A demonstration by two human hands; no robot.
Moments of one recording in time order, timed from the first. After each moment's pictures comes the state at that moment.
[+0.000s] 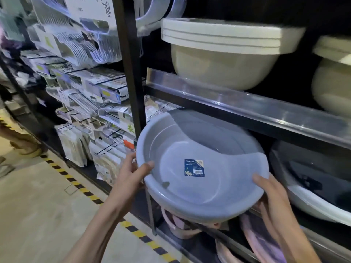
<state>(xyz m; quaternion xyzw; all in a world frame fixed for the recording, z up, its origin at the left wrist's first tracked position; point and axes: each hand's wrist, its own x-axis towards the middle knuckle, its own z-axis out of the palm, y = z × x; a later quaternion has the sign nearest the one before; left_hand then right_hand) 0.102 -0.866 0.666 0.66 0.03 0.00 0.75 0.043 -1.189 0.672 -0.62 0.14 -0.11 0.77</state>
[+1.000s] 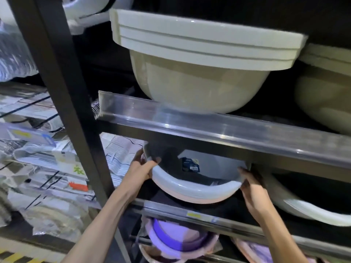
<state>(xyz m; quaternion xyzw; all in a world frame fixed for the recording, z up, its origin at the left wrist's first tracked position) 0.339 -0.929 0.616 0.62 -0.10 -0.18 0.76 0.185 -1.223 0.608 -0.54 0.24 -0.29 0.76</state>
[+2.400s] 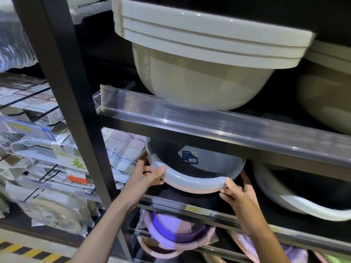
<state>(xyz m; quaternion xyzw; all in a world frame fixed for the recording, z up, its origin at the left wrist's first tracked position) 0.319 -0.918 0.587 0.66 -0.11 -0.23 0.71 0.148 -1.178 0.602 -0.59 0.27 -0.19 0.74</state>
